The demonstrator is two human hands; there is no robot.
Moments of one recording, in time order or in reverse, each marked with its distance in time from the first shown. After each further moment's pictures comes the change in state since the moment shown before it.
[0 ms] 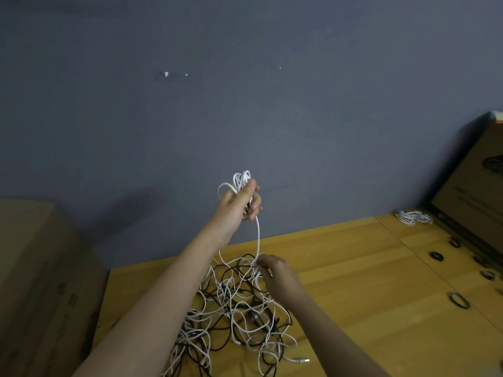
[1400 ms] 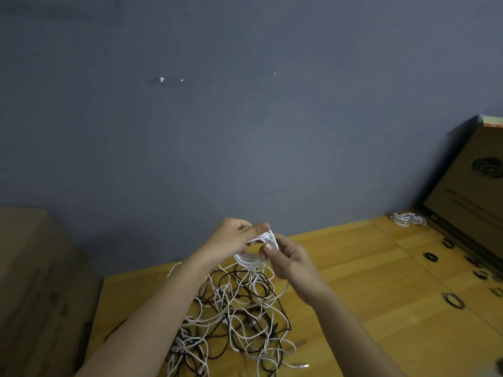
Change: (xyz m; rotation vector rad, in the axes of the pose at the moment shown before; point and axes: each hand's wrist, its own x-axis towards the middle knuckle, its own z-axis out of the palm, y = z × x) left_hand -0.019 -0.017 -0.011 0.375 -0.129 -0.295; right_hand -0.016 -0.055 -0.075 0.953 -0.051 -0.009
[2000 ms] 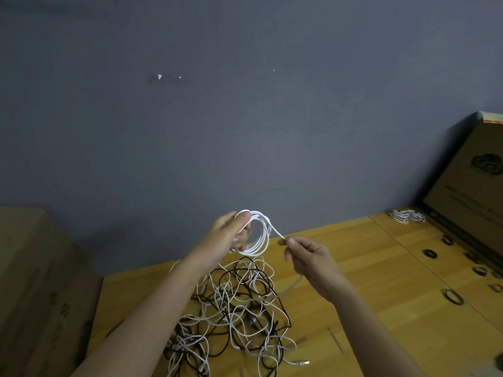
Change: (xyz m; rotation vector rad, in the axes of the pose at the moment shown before) left_hand -0.012 -0.004 -0.003 -0.312 -0.015 0.088; right_hand -0.003 0.010 -0.037 0.124 0.177 0.123
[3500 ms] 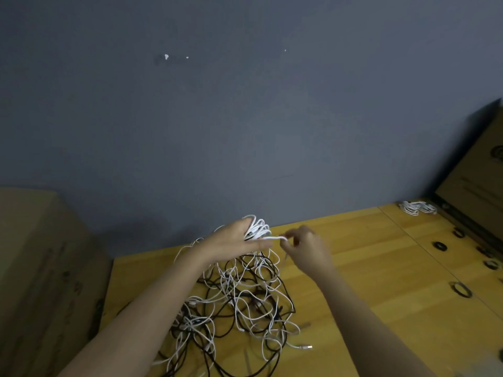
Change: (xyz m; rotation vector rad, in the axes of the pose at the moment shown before) left_hand 0.007 -0.037 -0.018 0.712 -0.182 -0.064; right_hand 0.033 0.043 -0.001 -1.206 0.182 -0.087
